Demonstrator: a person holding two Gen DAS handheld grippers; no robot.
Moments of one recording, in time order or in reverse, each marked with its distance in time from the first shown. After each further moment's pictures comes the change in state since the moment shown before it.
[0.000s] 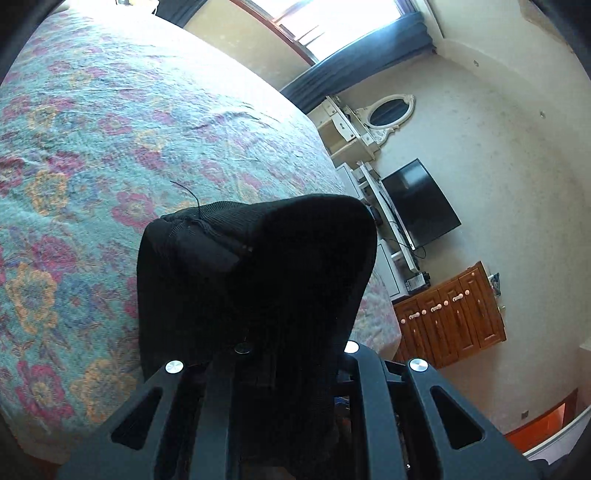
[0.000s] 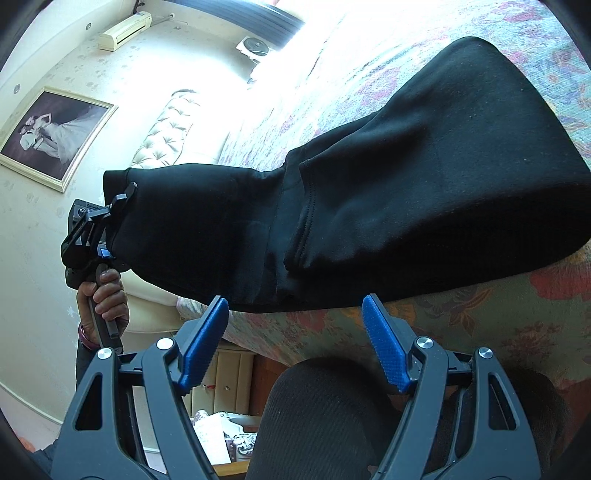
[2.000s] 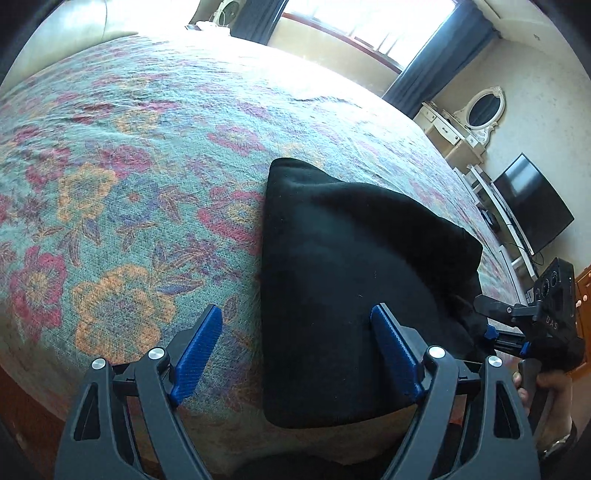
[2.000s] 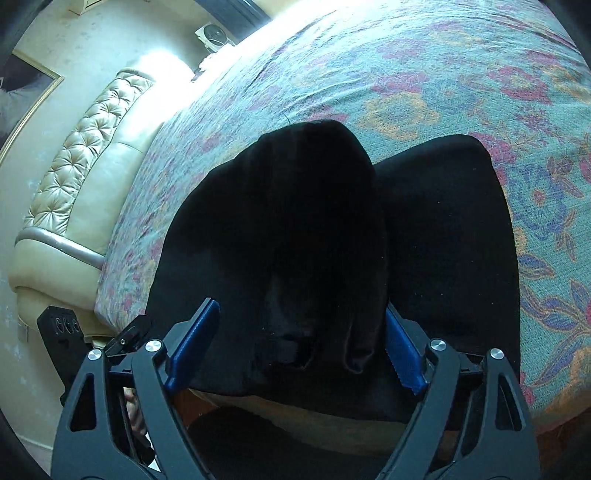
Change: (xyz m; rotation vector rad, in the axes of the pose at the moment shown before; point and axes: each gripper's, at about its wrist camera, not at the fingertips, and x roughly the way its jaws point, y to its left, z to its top) left arm 0.070 0.047 -0.120 0.000 -0.120 0.513; right arm 0.045 -0.008 0.071 -0.114 0.025 -0.362
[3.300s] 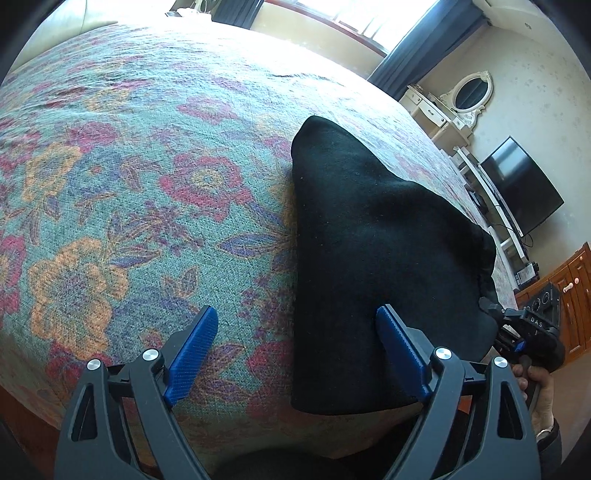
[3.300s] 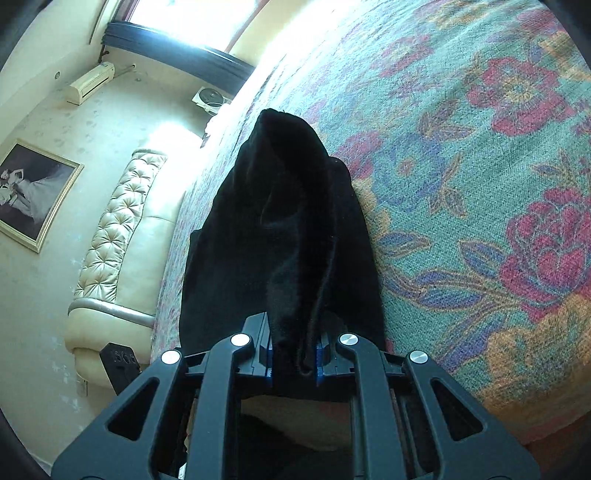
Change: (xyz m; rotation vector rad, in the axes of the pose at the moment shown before) left arm 0.024 -0.012 -0.015 0.039 0.069 -0.064; right arm -0.046 -0.127 -0.024 0.245 -0.172 0.243
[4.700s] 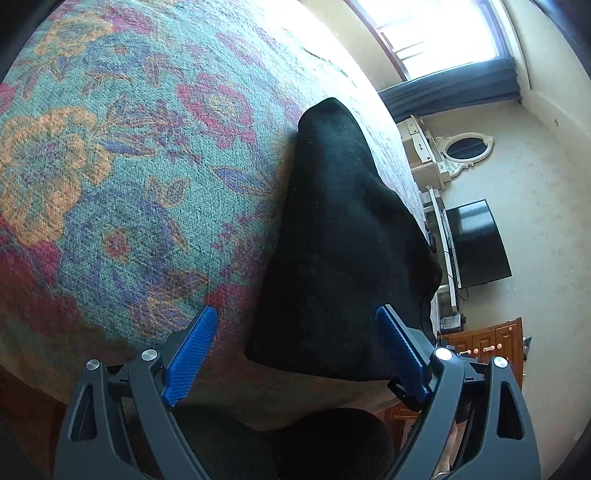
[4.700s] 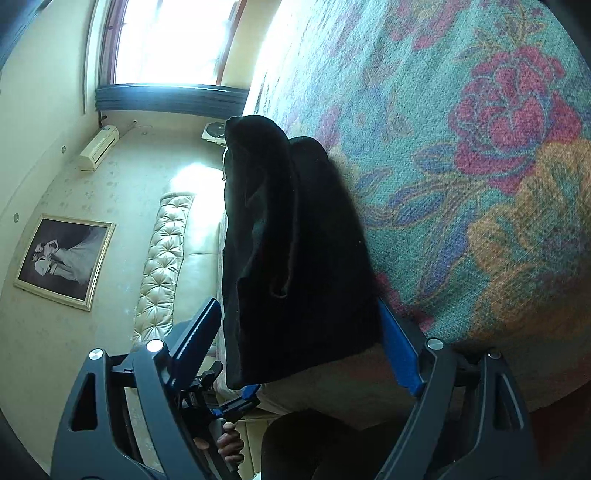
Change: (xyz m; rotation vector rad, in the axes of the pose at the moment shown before) left arm -0.004 0.034 -0.019 -0.358 0.080 -0.286; right arm -0.022 -0.049 -0.034 0.242 -0.050 0.192
